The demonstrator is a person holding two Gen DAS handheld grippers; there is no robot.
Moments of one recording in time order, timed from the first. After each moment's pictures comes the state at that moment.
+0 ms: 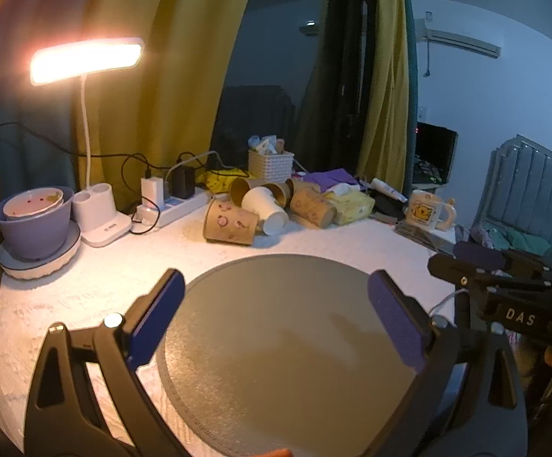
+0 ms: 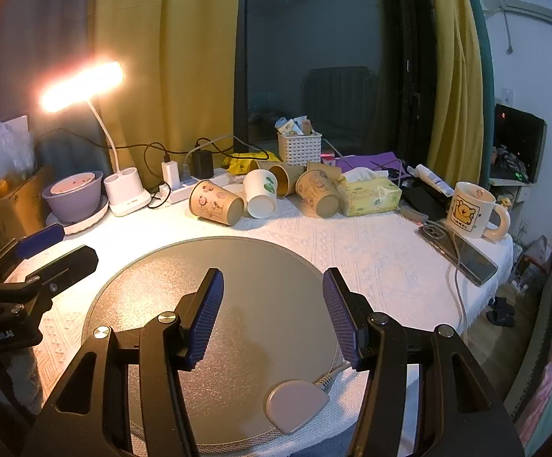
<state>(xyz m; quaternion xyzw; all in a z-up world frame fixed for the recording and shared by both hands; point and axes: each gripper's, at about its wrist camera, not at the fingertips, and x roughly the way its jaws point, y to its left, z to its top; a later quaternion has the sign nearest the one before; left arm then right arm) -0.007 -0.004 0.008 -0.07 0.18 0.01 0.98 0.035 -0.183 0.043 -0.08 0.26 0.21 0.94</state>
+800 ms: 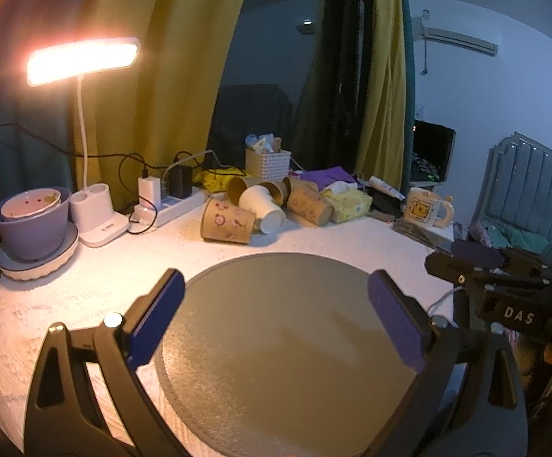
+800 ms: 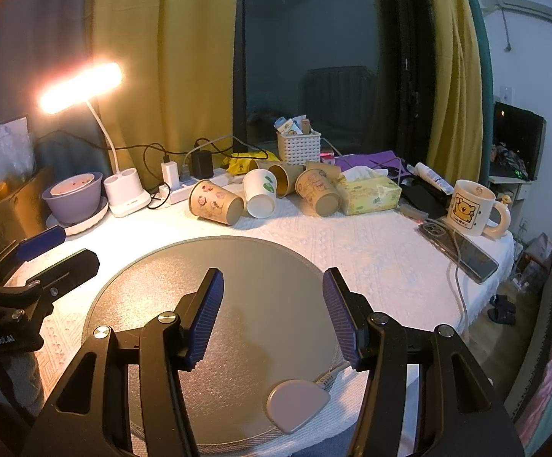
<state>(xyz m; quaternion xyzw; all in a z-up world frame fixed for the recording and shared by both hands) -0.005 -0.004 0.004 -0.07 0.18 0.00 0.98 0.033 -0.185 0.044 -0.07 0.26 0.21 0.94</state>
